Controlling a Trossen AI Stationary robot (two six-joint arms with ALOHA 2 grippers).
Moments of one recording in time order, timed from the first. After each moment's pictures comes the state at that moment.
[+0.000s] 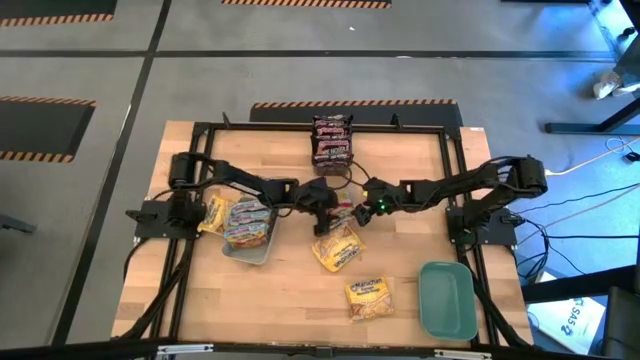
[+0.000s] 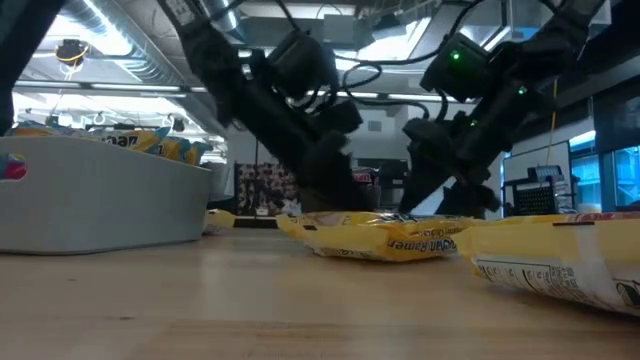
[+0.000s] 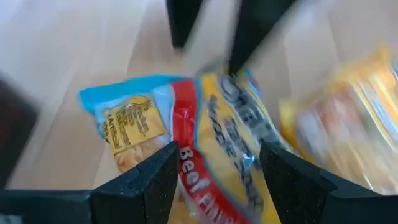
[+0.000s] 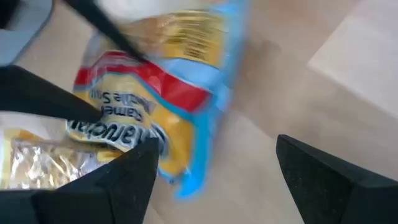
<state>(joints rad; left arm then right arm) 0.09 1.93 1.04 0.19 -0.02 0.00 -0.10 1.54 0.61 0.05 0.05 0.80</state>
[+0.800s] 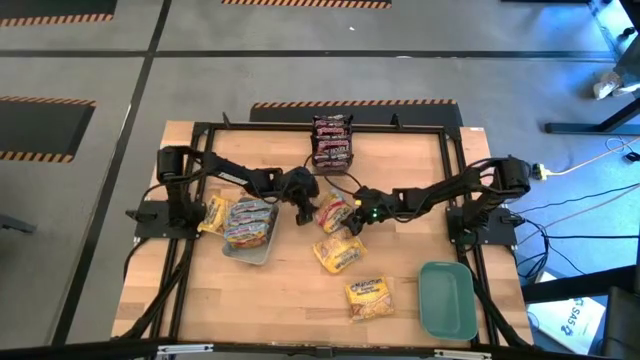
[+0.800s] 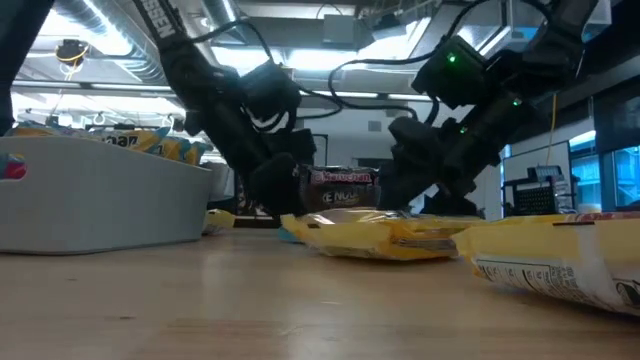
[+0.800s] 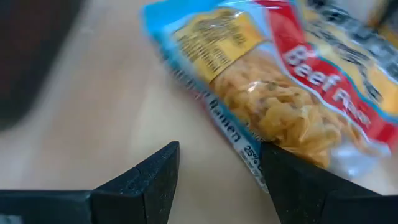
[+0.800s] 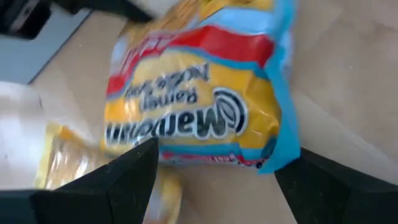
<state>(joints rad) 0.21 1.84 0.85 0.17 0.09 -0.05 -0.04 1.68 0.62 0.29 0.02 0.82</state>
